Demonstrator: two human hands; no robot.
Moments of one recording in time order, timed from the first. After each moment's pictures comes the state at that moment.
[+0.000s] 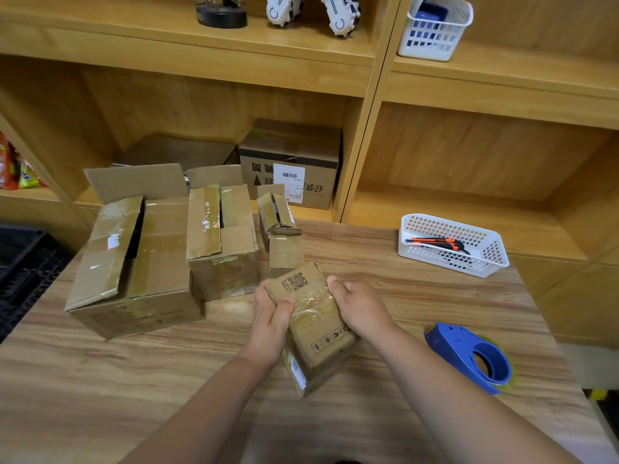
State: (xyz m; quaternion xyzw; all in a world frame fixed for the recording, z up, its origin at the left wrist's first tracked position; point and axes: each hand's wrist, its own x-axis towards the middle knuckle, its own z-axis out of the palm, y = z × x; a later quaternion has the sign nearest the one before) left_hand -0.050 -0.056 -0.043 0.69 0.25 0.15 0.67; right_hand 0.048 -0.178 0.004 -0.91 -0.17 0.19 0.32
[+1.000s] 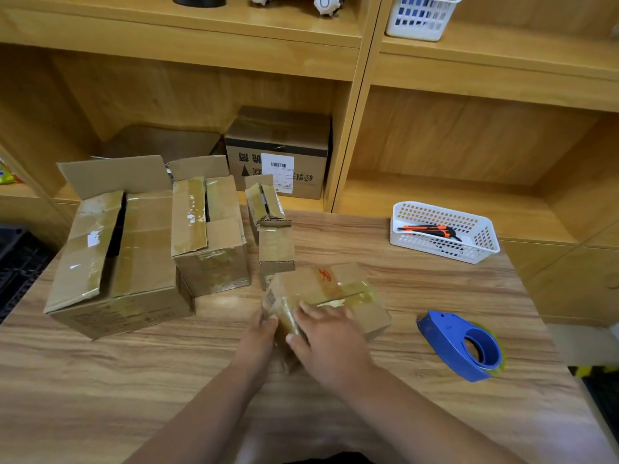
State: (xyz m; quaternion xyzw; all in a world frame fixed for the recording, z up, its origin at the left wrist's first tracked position) left_hand -0.059 -0.062 -0.076 0.57 0.37 0.01 0.73; right_hand -0.014 -0.183 -0.005 -0.92 -0.37 0.09 0.05
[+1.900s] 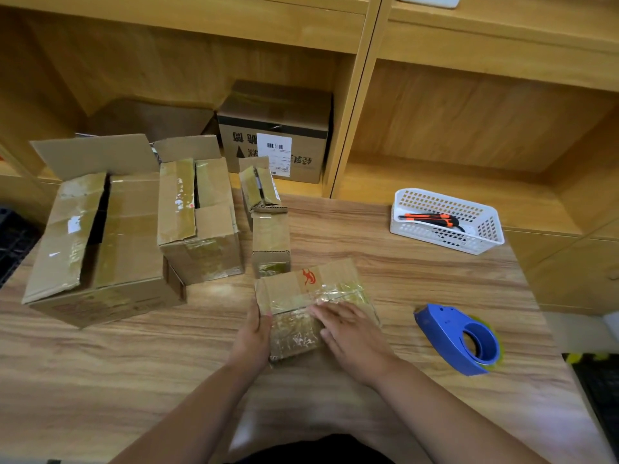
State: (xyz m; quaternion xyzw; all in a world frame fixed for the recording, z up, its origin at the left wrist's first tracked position) left_hand -0.056 -0.064 -0.102 0.72 0.34 0.01 0.61; right_hand 0.034 -0.231 -0.052 -0.87 -0.46 0.15 0.09
